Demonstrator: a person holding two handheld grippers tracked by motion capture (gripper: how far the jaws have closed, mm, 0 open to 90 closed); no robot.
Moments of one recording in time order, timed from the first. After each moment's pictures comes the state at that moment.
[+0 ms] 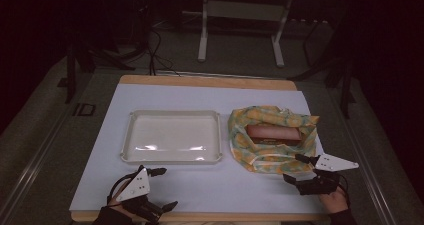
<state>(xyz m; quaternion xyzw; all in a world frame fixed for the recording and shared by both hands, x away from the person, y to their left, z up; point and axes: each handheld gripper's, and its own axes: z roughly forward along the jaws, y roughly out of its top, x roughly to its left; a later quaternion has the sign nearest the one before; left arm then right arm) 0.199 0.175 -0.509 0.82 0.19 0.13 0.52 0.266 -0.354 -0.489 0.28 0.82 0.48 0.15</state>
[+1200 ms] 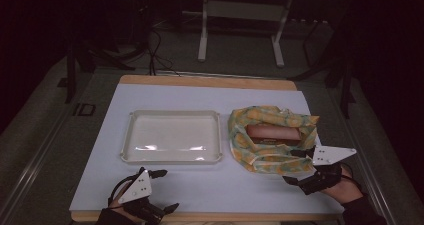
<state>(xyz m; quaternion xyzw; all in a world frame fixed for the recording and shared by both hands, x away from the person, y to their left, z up) 0.194 0.171 -0.507 0.82 0.20 0.13 0.52 0.271 -0.332 -0.436 0.17 0.88 0.43 0.12</state>
